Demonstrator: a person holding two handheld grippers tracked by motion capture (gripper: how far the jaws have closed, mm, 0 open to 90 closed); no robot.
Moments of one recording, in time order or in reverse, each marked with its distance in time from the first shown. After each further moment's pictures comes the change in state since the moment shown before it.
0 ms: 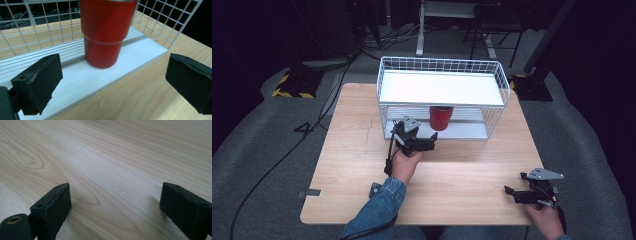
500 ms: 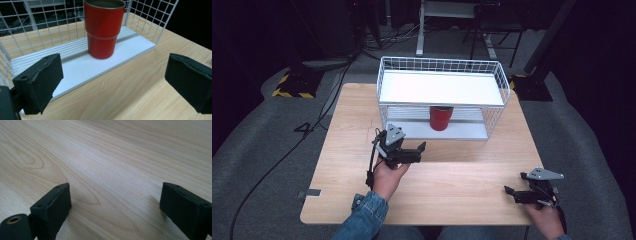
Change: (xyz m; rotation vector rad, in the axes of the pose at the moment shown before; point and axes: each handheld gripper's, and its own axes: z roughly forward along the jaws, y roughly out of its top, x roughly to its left) left arm 0.001 -0.006 -0.071 -0.017 -0.018 0.037; right arm 0.000 0.000 0.000 0.000 0.000 0.000
